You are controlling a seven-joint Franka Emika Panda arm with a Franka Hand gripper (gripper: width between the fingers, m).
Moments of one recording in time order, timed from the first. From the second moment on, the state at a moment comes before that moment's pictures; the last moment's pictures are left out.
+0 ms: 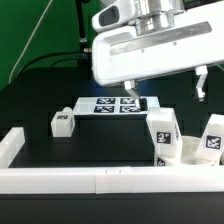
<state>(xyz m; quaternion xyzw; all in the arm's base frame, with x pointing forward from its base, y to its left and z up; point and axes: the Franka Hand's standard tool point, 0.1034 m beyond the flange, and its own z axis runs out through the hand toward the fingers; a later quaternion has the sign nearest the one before) 0.621 0.050 0.108 -0.97 0.13 -0.17 0.10</state>
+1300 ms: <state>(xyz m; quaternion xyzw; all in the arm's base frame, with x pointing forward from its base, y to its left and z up) 0.626 0.024 0.118 -0.97 -0.20 -0.09 0.02</state>
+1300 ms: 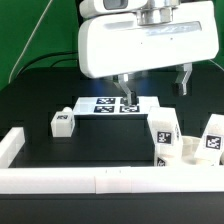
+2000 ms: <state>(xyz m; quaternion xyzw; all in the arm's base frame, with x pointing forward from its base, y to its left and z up) 0.640 0.056 0.100 -0.83 -0.55 -0.05 -0.01</state>
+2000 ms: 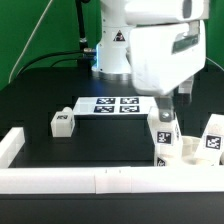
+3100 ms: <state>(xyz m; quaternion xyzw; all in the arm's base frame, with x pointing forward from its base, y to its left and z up) 0.647 0.042 0.083 -0.82 -0.57 -0.02 -0.01</state>
